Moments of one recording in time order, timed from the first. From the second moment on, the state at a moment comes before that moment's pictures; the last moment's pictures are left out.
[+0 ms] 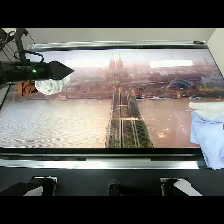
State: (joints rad) left arm -0.09 -1.25 1.53 0.78 -1.11 -1.24; right arm -1.11 -1.21 1.50 -0.87 1.45 1.76
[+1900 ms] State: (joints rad) left arm -0.11 -1.29 1.49 1.55 -1.42 -1.63; right arm -0.10 -1.36 1.52 -1.23 1.34 1.59
